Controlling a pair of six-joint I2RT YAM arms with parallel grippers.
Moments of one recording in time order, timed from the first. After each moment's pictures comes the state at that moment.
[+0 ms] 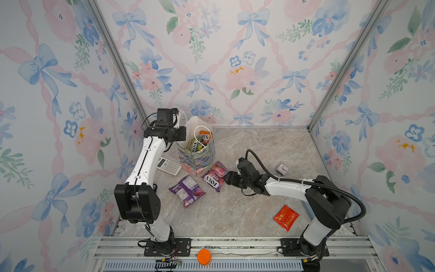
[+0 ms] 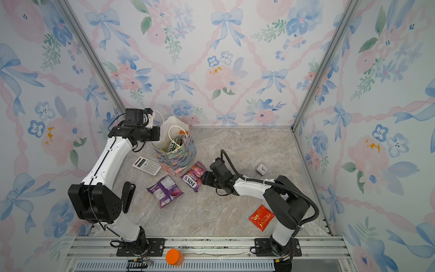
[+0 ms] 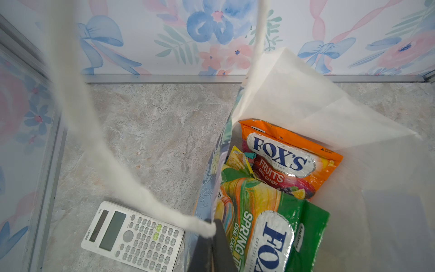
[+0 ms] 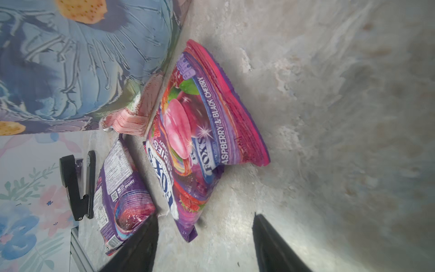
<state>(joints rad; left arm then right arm) -0.04 1.65 1.66 -0.78 0.12 -0.05 0.81 1.74 0.93 0.06 -0.09 0.94</state>
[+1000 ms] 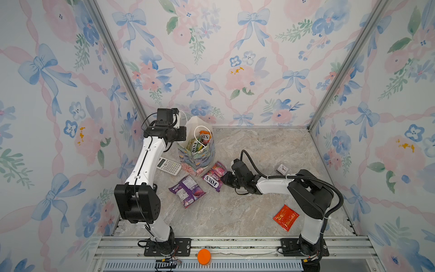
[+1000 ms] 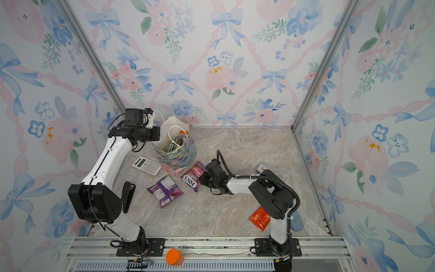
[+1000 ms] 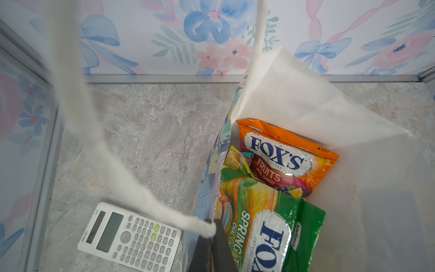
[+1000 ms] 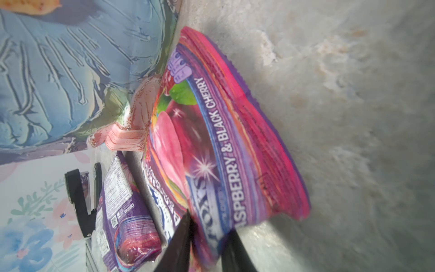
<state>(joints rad) -0.04 1.65 1.66 -0.78 0.13 -0.05 0.82 1.89 0.98 0.21 -0.11 1.01</state>
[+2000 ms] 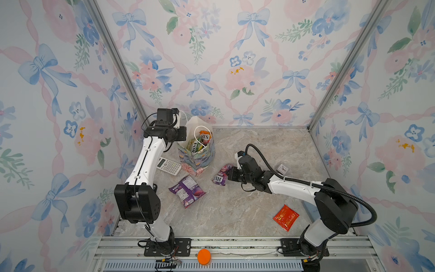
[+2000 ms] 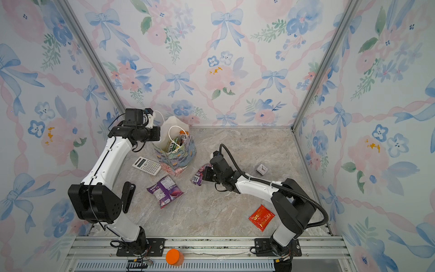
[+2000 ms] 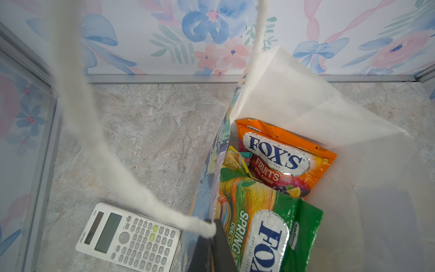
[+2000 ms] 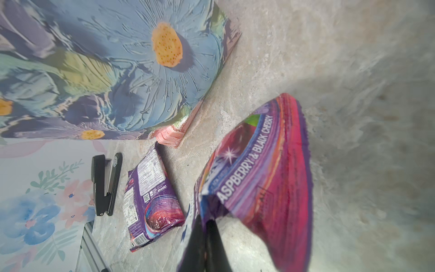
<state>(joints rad) -0.04 1.65 1.66 -0.78 0.14 -0.05 0.79 1.62 1.00 0.00 -0.07 0.82</state>
